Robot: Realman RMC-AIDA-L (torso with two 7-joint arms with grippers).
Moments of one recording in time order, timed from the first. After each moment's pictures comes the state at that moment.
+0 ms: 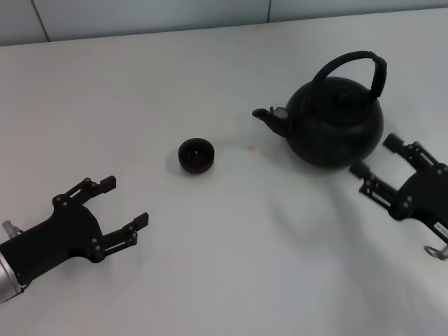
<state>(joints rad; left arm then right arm) -0.36 -2.05 0.87 0.22 1.58 1.41 -0.63 0.22 2.08 0.08 -0.11 -2.09 -1.65 0.55</state>
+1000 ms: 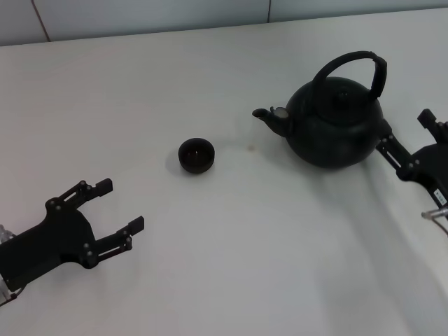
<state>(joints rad) -0.35 -2.03 0.88 0.22 1.58 1.47 -0.66 0.21 2.08 0.37 0.15 -2.02 -1.41 0.26</state>
